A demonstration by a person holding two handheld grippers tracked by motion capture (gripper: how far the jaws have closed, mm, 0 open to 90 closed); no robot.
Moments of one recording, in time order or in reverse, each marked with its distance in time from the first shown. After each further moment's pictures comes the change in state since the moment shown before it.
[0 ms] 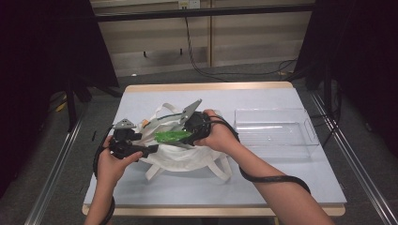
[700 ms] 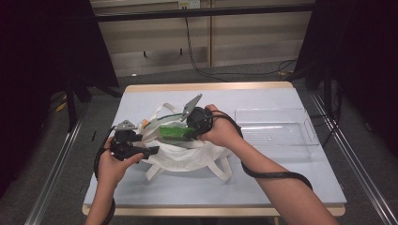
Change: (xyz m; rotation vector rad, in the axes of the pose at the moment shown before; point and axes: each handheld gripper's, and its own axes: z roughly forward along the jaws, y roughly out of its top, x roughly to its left) left arm -0.003 -0.001 0.001 0.017 0.007 0.012; right arm -0.008 0.006 -0.016 0.067 -0.004 -0.010
